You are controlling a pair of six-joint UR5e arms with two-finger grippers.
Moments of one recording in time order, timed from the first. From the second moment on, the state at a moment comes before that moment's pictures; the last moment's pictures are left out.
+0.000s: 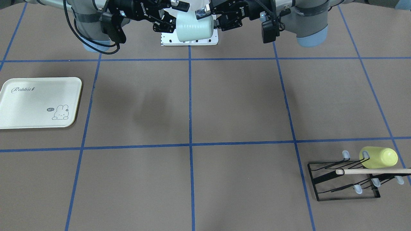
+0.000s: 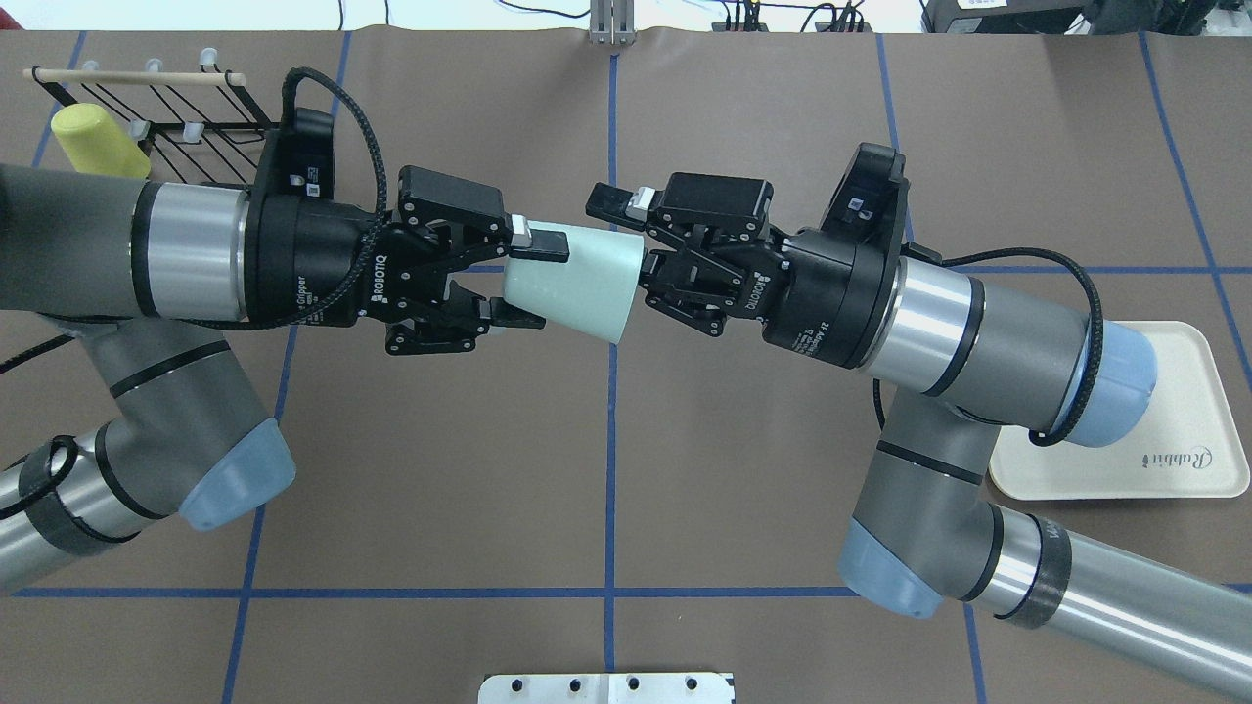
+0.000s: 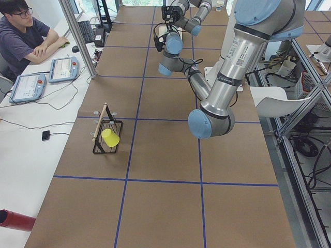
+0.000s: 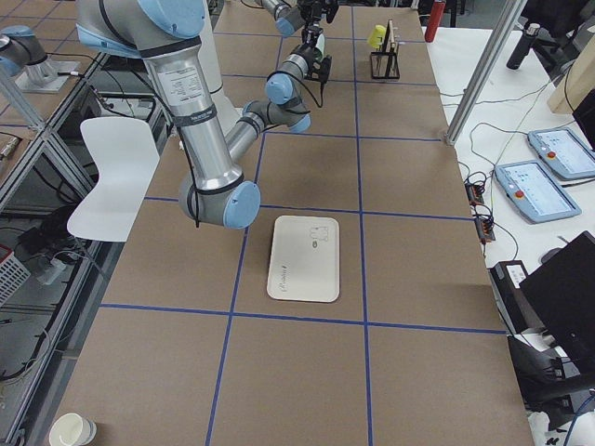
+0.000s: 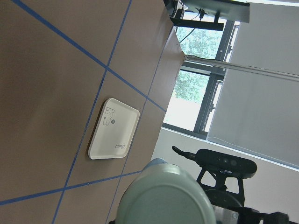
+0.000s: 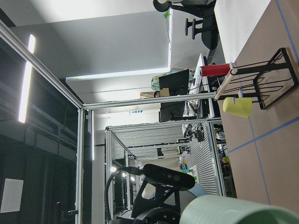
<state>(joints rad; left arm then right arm) -0.69 -2.05 -1.85 -2.91 -2.09 -2.18 0.51 -1.10 1.79 0.04 1.59 2.00</state>
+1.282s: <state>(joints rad) -0.70 -2.02 -1.83 -2.89 -2.13 -2.08 0.57 -1.18 1.89 -0.33 1.62 2.00</state>
